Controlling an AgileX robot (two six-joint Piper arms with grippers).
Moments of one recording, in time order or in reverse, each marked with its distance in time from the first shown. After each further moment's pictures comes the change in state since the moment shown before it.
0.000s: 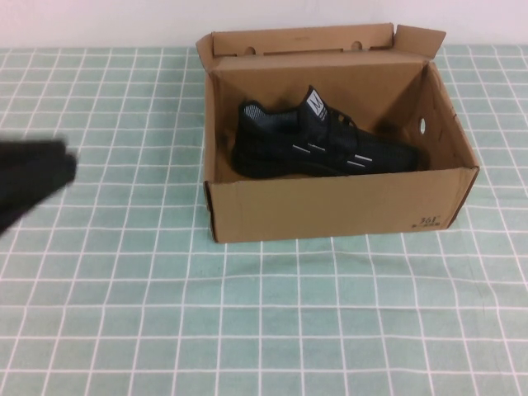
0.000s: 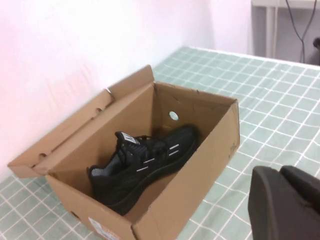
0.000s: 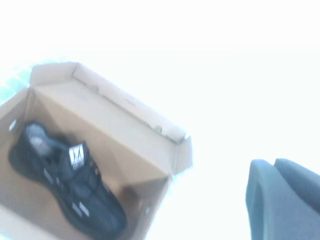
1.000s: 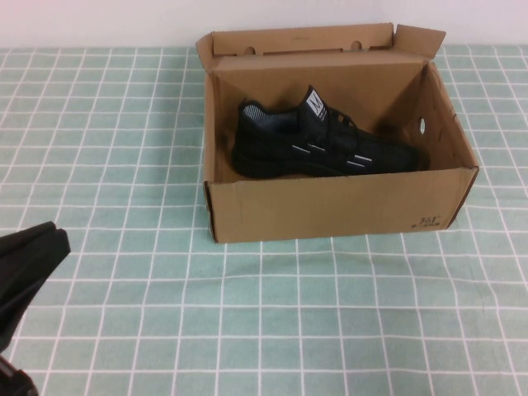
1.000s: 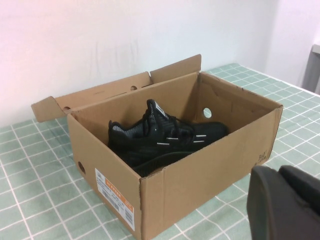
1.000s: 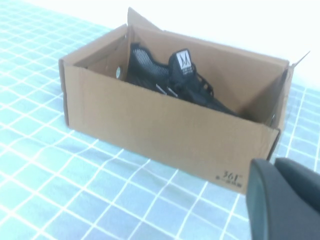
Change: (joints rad) right arm 0.000 -1.022 1.636 0.232 -0.807 0.204; left arm 0.000 -0.228 0.455 -0.169 -0.343 -0.026
